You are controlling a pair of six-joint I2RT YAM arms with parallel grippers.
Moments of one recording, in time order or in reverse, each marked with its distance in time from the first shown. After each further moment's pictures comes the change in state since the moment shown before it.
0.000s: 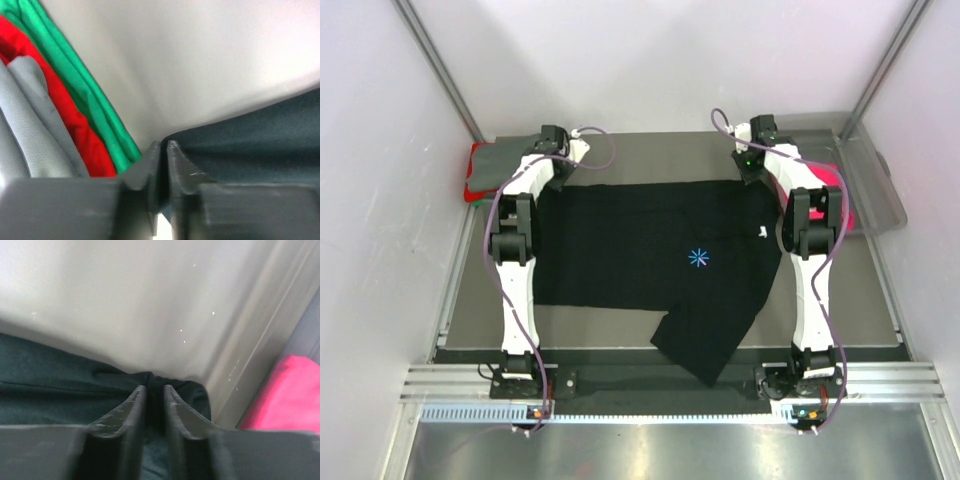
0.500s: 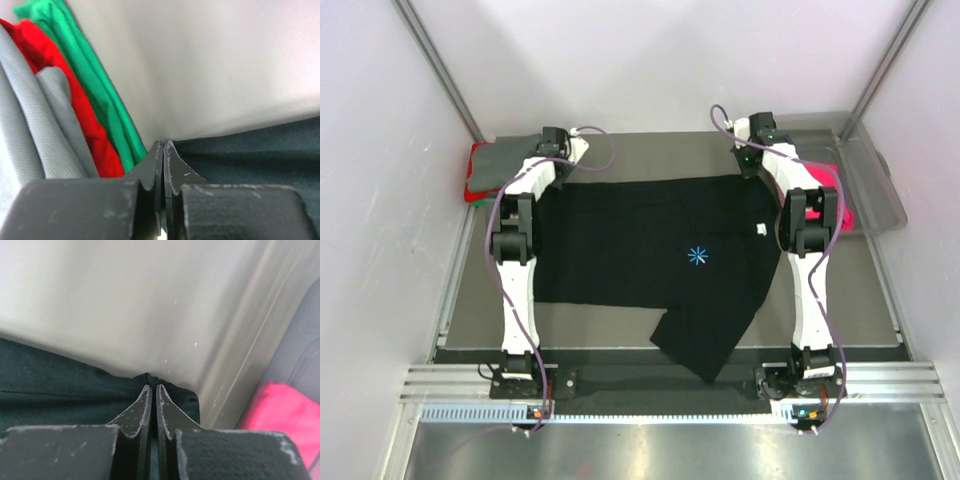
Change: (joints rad) left arm -0.003 0.013 -0.028 0.107 -0.055 -0.003; right arm 0.000 0.066 0.092 0.029 0.008 0.004
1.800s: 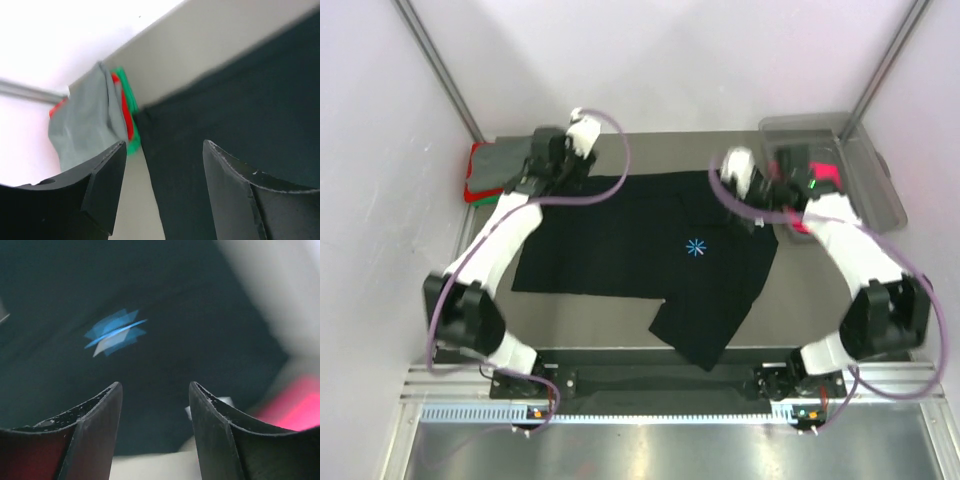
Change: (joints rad) left arm -0.231 -0.799 -0.531 0.191 0.011 -0.187; right arm 0.061 -0.978 -0.843 0.083 -0.457 -0.322
